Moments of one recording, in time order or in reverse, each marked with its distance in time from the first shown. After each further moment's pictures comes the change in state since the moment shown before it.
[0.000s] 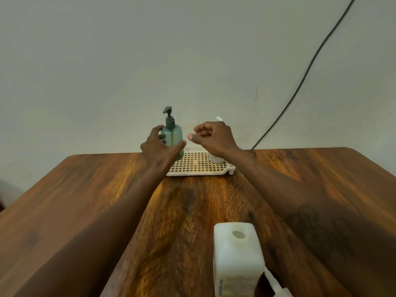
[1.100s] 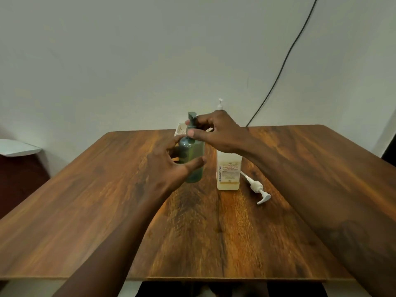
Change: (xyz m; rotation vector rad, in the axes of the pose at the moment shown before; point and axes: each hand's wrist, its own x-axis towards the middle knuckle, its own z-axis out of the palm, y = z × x) left_hand -0.255 0.071 -0.214 -0.181 -0.200 0.254; right_hand -0.247 -0.163 -0.054 -0.046 -0.258 -0.345
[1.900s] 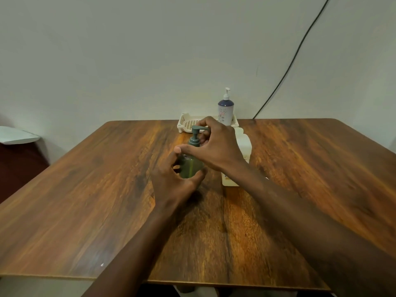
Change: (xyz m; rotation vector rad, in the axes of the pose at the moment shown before) left_hand -0.040 -0.048 0.031 0.060 0.121 -0.021; right_hand -0.019 0.018 0.068 -0.097 0.297 0.178
